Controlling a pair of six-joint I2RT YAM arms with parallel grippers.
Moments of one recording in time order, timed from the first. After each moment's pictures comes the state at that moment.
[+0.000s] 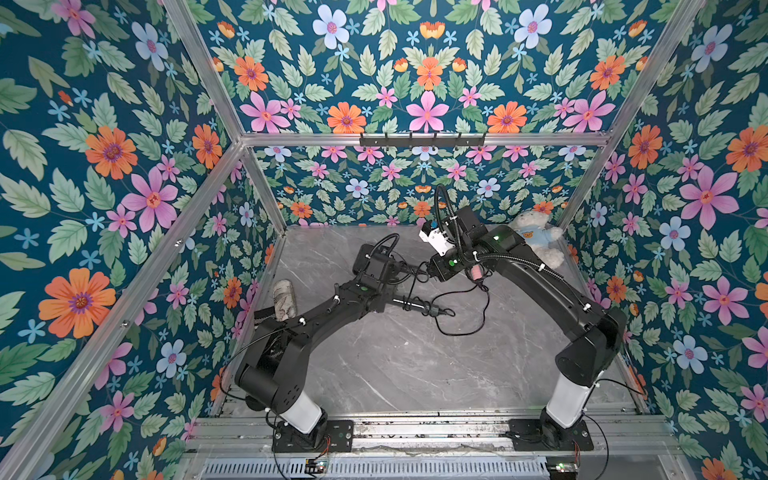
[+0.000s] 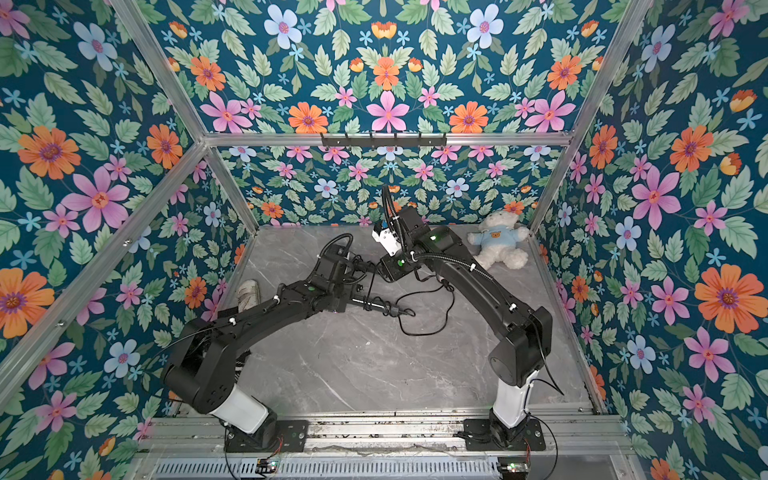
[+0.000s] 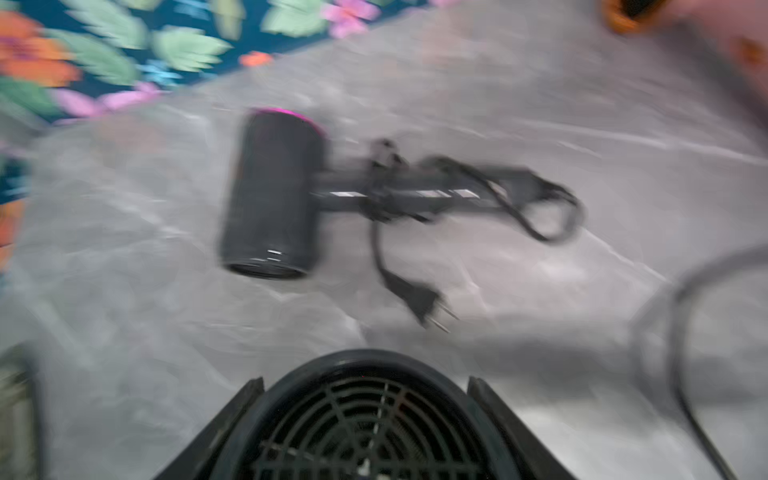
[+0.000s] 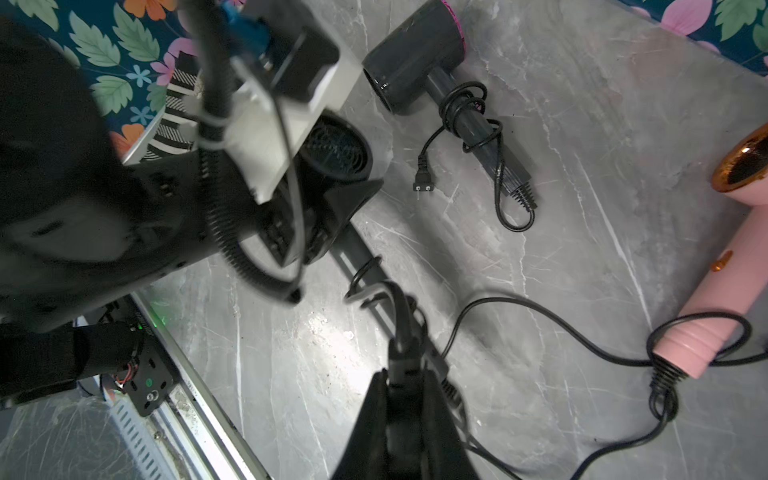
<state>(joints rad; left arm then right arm) -0.57 1.57 1.03 -0.24 -0.25 -0.08 0.60 1.82 1.91 -1.03 -0.23 0.00</state>
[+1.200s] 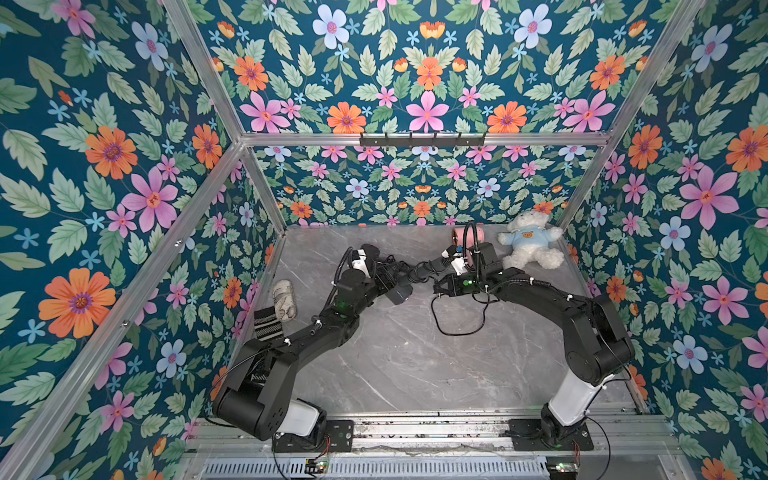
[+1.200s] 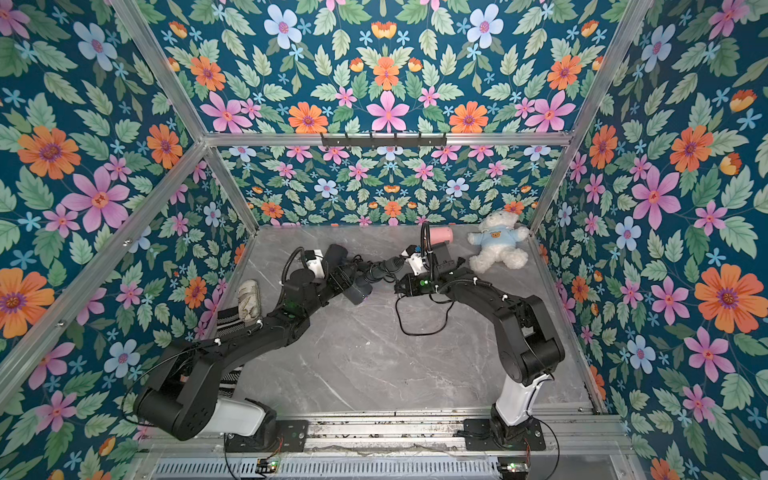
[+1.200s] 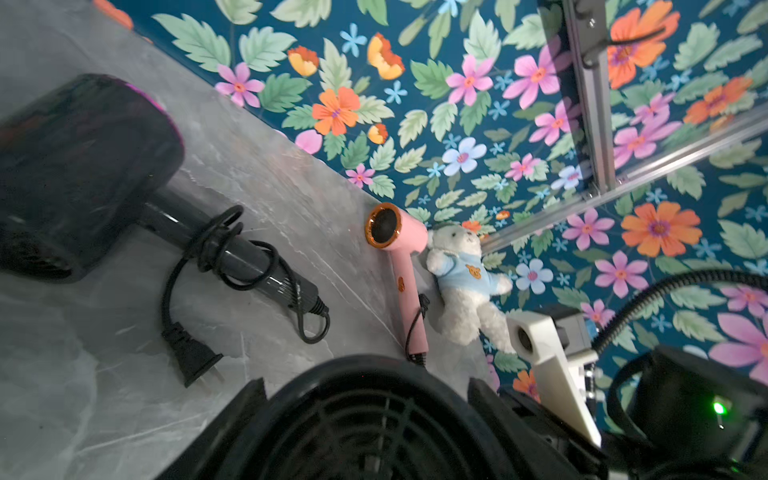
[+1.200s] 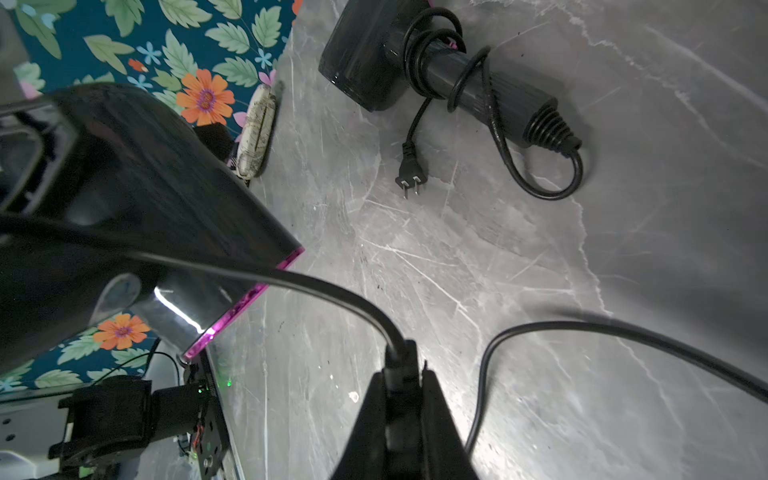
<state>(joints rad) -0.47 1.42 0.67 0.52 0.05 -0.90 0.40 1.76 1.16 -0.17 -0.63 0.32</state>
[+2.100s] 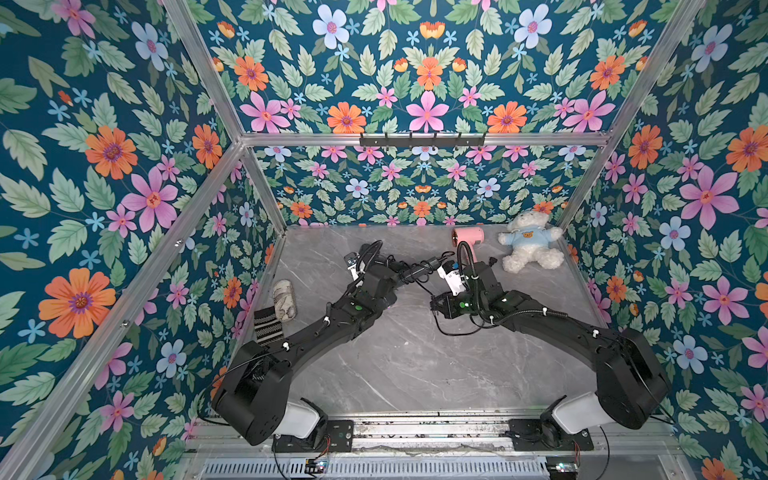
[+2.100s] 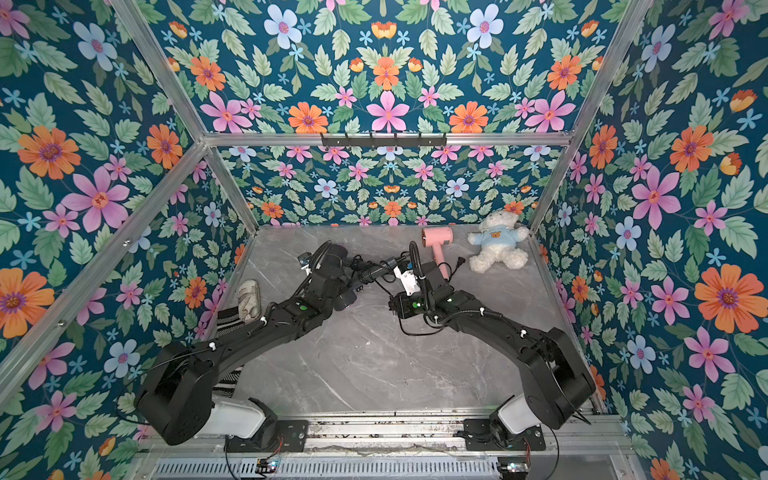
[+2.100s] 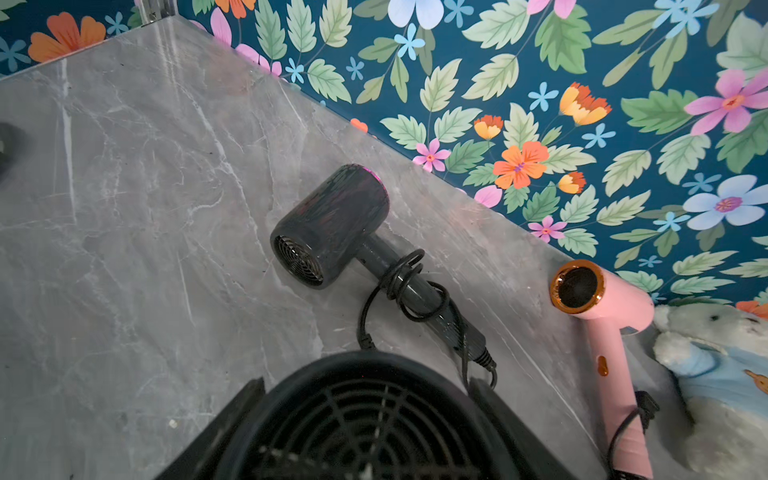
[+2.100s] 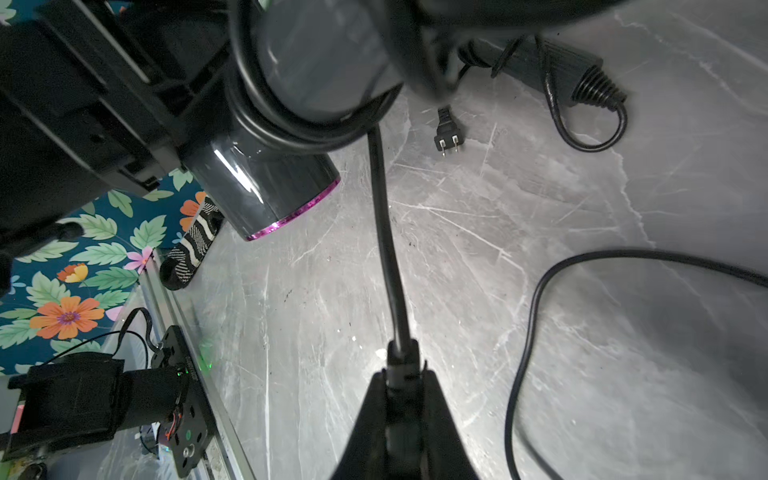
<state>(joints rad) -0.63 1.43 0.89 -0.07 -0.61 -0.82 0.59 1.48 0.97 -0.20 -0.38 0.34</state>
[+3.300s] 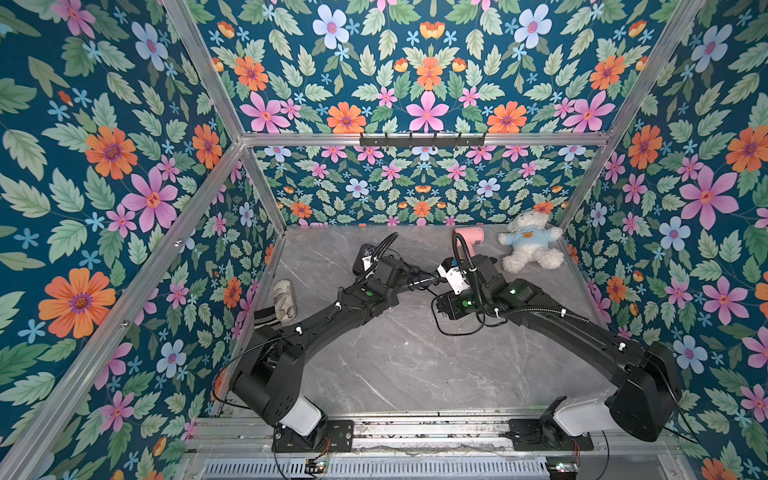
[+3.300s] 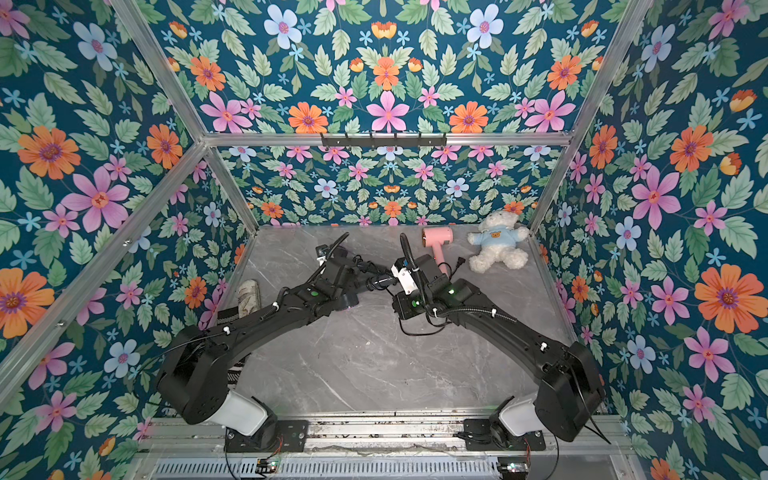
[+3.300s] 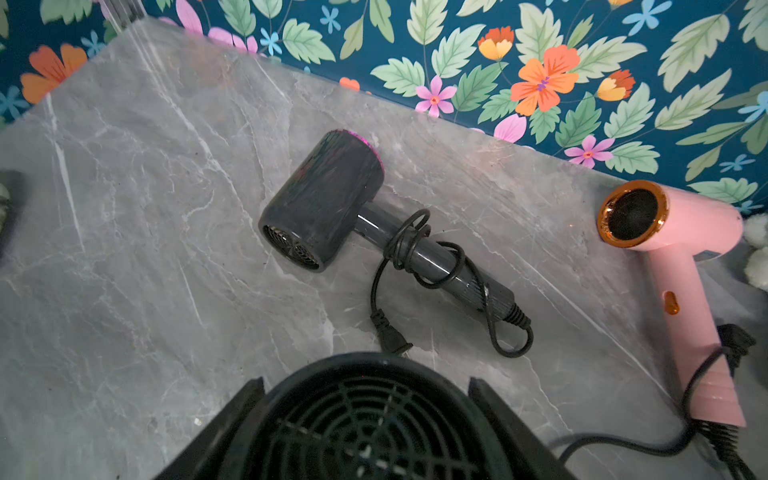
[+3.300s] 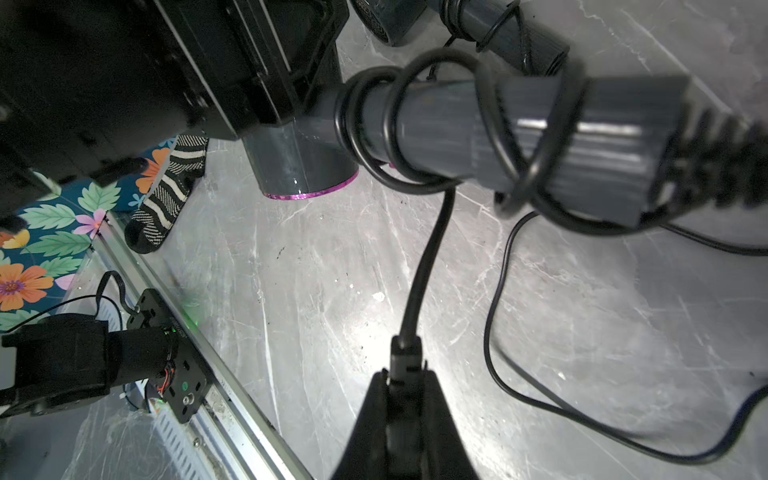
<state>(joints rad) -0.66 1.55 1.06 -0.25 -0.62 -0.66 0.67 1.45 1.23 -0.66 -0.25 0.28</state>
